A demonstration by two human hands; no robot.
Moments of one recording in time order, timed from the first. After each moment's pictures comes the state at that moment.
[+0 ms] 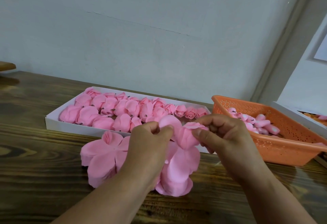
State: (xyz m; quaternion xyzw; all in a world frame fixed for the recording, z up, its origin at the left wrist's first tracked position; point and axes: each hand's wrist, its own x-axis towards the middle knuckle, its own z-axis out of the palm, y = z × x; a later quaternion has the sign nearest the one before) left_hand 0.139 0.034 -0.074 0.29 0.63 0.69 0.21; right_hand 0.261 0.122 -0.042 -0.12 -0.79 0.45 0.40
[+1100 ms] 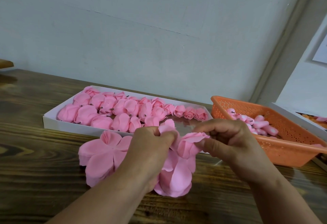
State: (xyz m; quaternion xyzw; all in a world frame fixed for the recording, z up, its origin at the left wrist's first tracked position) left_hand 0.143 0.032 -0.068 0.28 0.63 0.67 0.28; right_hand 0.273 0.128 -0.038 -0.03 -0.83 0.45 0.32
